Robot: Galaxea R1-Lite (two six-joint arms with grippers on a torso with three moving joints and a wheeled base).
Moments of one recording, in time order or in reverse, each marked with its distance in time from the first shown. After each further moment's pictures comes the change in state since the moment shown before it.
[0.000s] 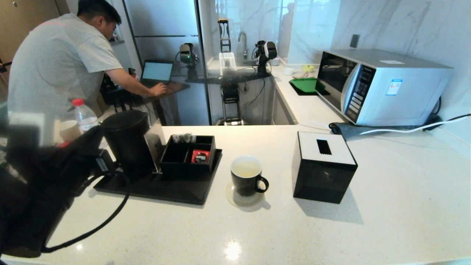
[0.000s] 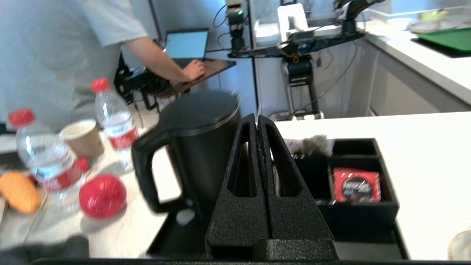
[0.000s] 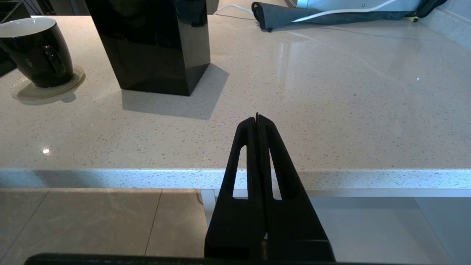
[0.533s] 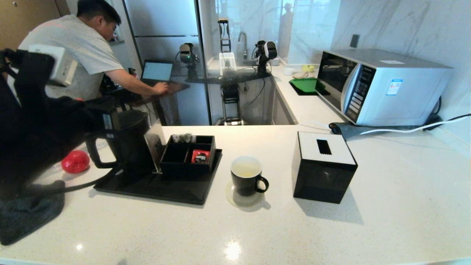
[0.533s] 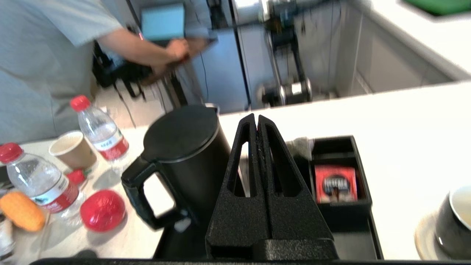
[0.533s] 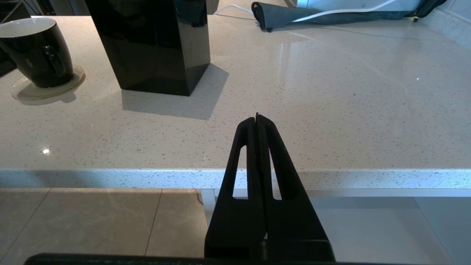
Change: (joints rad) left arm -0.048 -0.099 -0.513 0.810 -0.016 0.005; right arm 0.000 0.000 0.000 0.000 0.000 0.000
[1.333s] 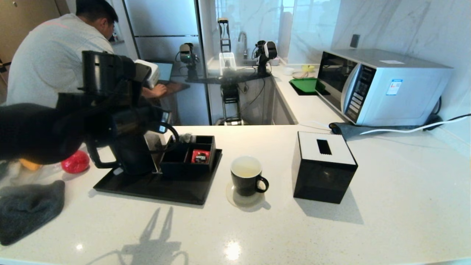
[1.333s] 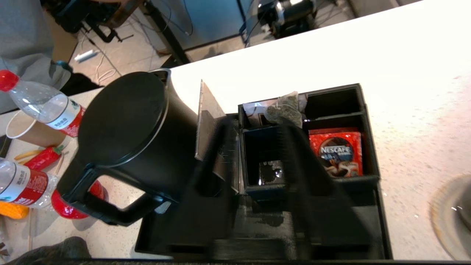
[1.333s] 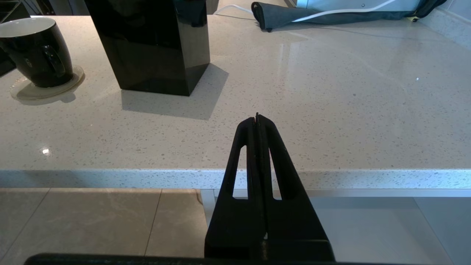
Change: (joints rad) left arm -0.033 0.365 -0.406 0.359 0.051 -0.009; right arm 0.000 0.000 0.000 0.000 0.000 0.000
